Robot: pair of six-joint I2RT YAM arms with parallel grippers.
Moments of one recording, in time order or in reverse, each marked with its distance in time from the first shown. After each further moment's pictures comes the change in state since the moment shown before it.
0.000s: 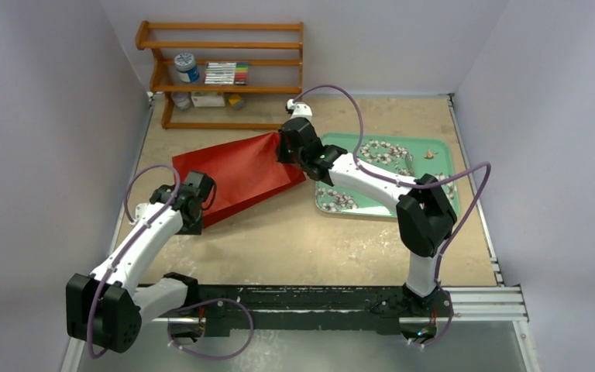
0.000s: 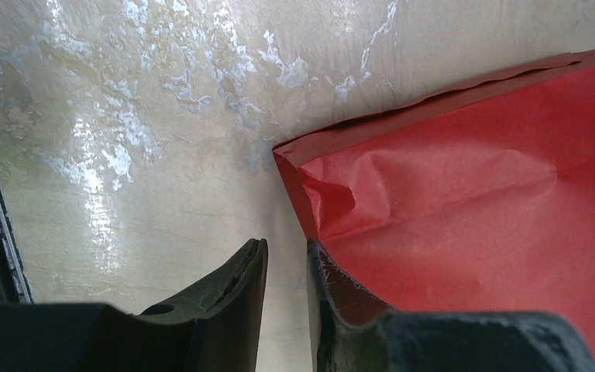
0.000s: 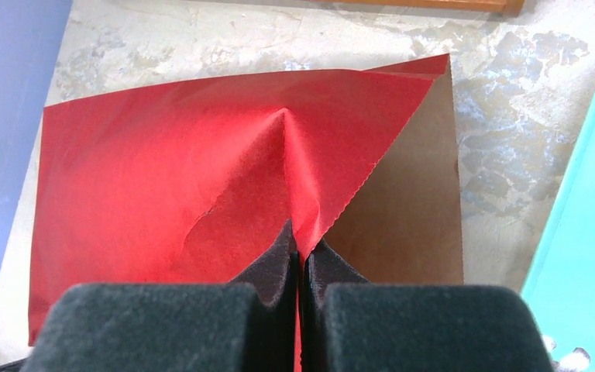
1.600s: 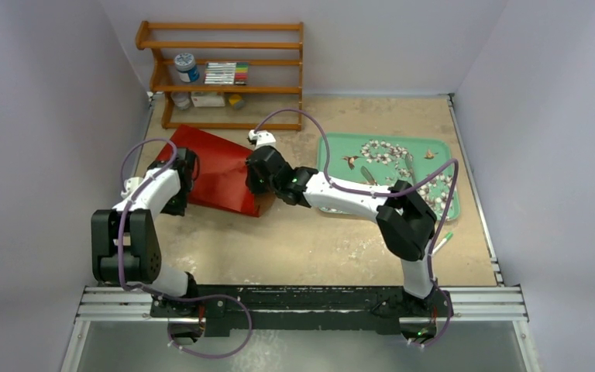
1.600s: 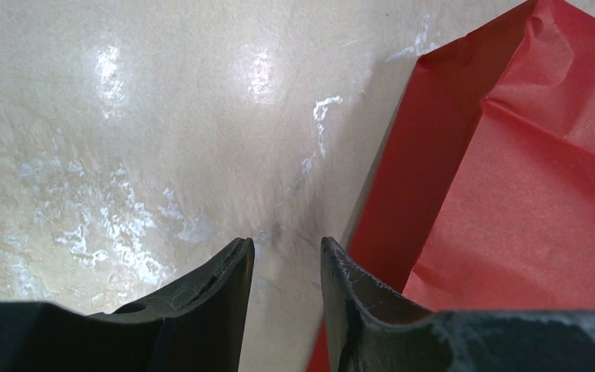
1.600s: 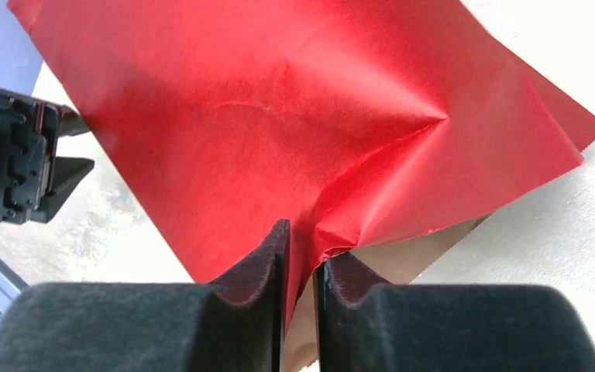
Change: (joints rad) left arm 0.277 0.380 0.119 0.265 -0.138 0.280; right arm 0.199 0.085 0.034 -0.029 -0.024 0.006
